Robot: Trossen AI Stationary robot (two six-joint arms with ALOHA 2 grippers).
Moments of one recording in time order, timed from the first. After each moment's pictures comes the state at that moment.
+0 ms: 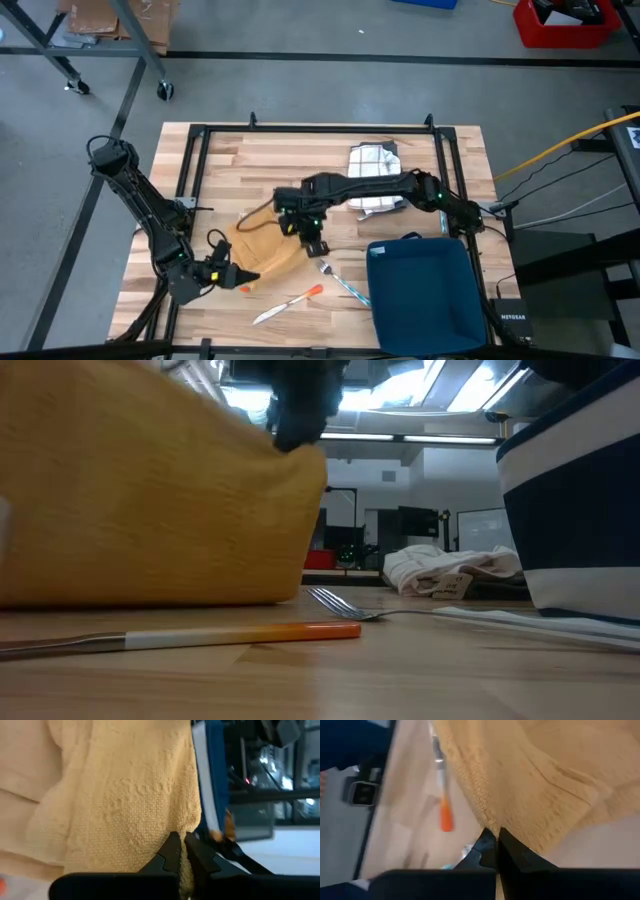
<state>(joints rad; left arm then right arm) -0.98 1.24 0.58 0.09 -0.90 -1.85 0.05 2.32 2.27 -1.21 -0.45 -0.19</state>
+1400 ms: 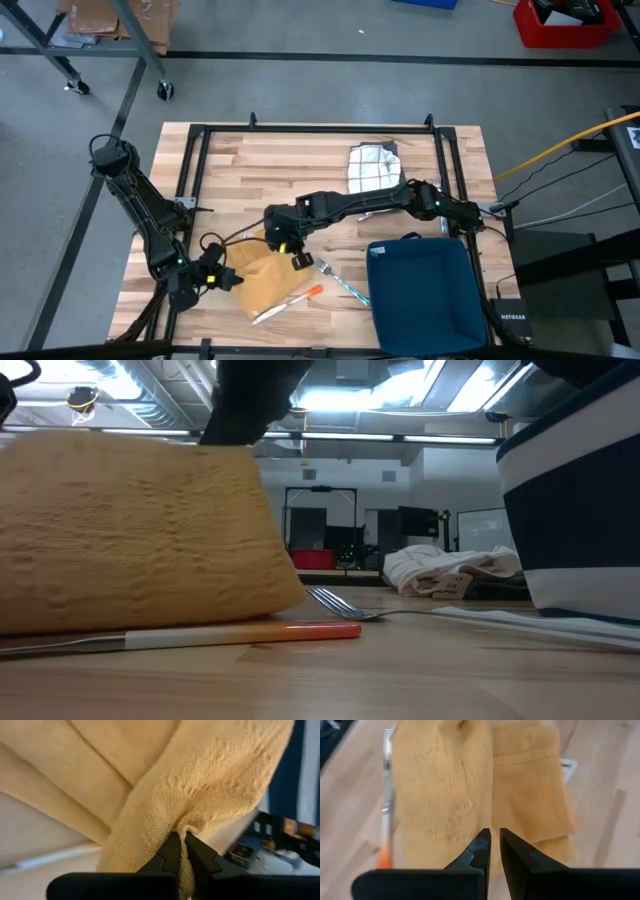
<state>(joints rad) -1.05 1.25 0.58 -0.31 -0.70 -2.20 0.14 2.36 2.26 -0.91 -0.17 -0.27</state>
